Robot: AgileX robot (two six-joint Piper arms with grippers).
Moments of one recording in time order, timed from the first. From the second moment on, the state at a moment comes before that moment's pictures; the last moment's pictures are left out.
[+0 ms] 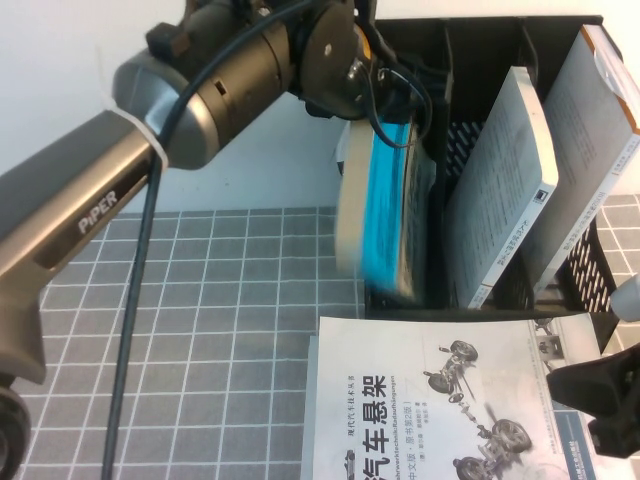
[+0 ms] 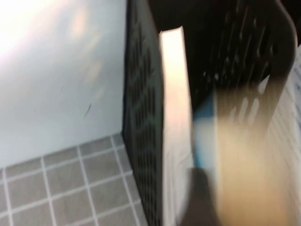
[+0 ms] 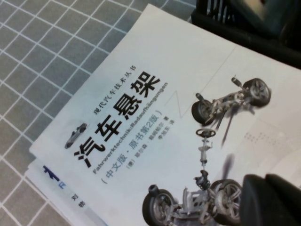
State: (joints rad) right arm 0.25 1.12 -0.59 0.93 0.56 -0.94; left arm -0.63 1.94 -2.02 0.20 0.78 -0.43
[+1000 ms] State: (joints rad) right arm 0.51 1.68 -0.85 1.69 0.61 -1.73; left arm -0.63 1.64 -2.24 0.21 1.11 -0.15
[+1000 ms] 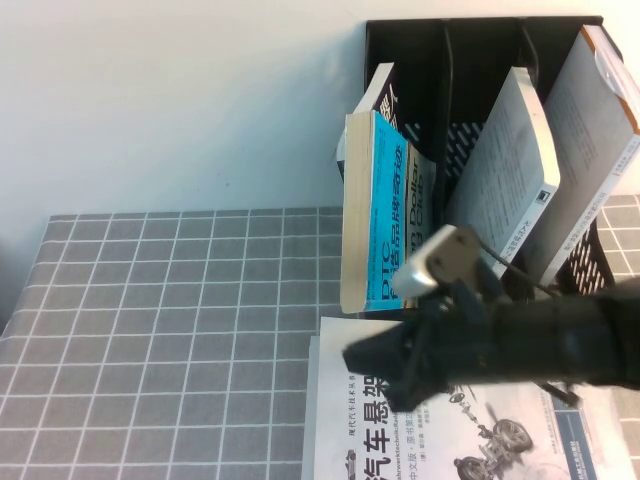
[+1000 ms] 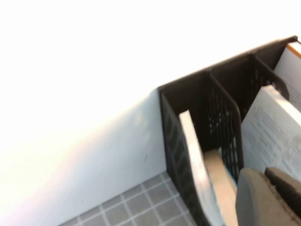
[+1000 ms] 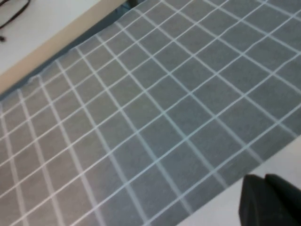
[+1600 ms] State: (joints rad) right arm 0.49 1.87 -1.20 1.71 0.35 -1.79; left arm -0.63 1.16 -1.71 0.45 1.02 -0.29
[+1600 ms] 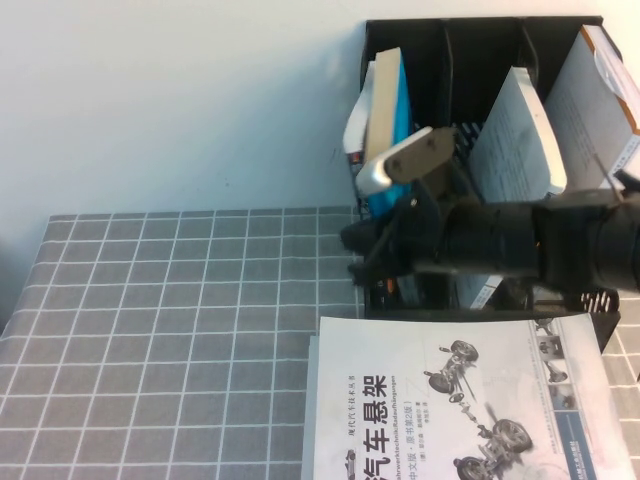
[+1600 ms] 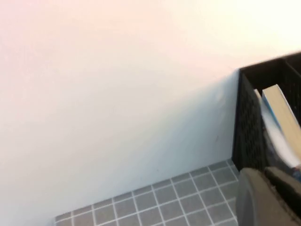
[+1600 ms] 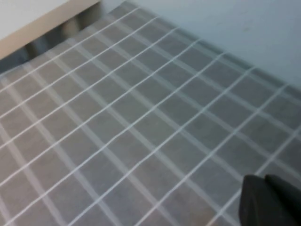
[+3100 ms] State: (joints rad) right arm 0.43 1.07 -0.91 -0.23 0.83 -0.07; left arm -0.63 0.87 -0.91 0.40 0.37 -0.46
